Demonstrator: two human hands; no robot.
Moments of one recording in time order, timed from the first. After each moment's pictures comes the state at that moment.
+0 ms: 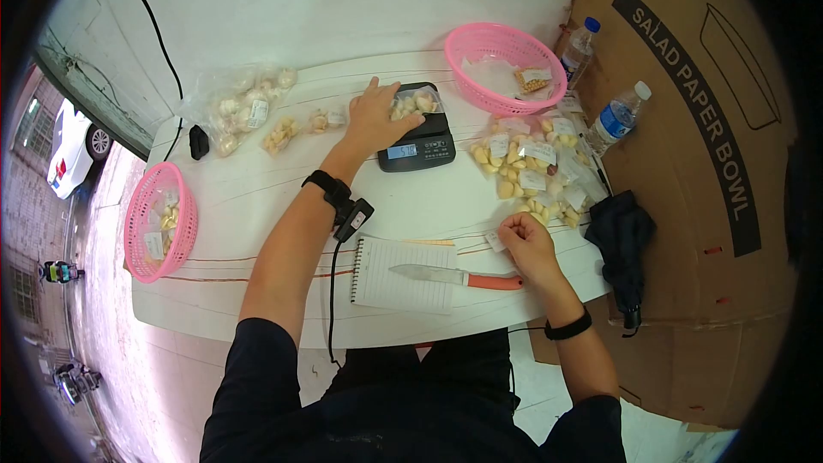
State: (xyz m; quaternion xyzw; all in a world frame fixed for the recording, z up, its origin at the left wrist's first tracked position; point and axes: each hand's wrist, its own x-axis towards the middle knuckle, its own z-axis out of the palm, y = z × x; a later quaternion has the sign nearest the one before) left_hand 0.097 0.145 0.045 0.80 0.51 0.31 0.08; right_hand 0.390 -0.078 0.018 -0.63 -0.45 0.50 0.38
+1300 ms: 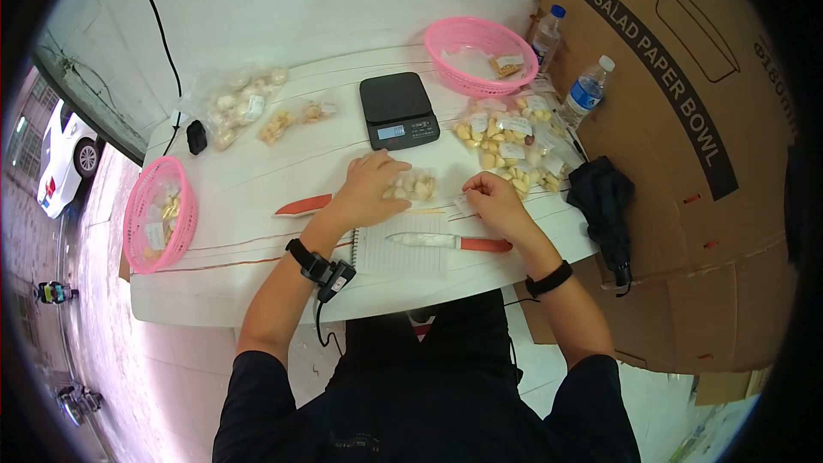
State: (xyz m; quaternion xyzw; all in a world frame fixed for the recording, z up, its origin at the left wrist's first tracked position) left_hand 0.077 -0.016 0.046 0.88 0.38 0.25 0.14; right_hand 0.356 -0.063 0.034 -0.60 -0.57 0.42 0.36
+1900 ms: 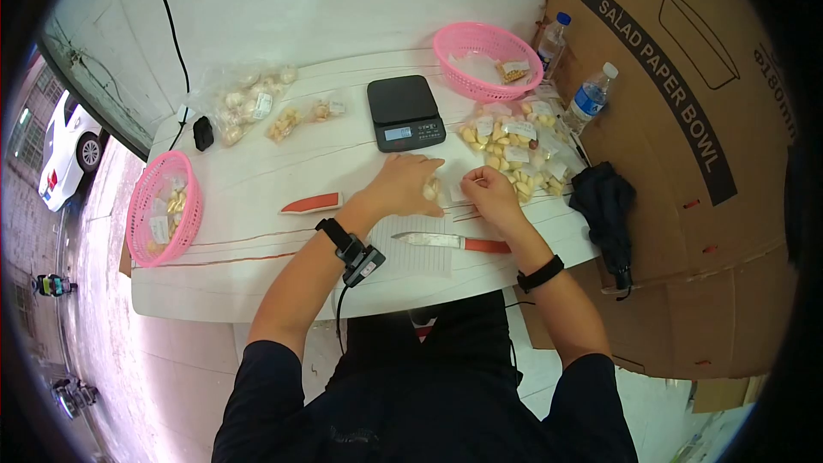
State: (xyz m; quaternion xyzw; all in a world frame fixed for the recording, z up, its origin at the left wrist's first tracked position) left_hand 0.120 0.001 0.053 0.91 0.36 0.13 0.17; right_hand 0.343 -0.047 0.022 -0.62 -0.52 0.43 0.40
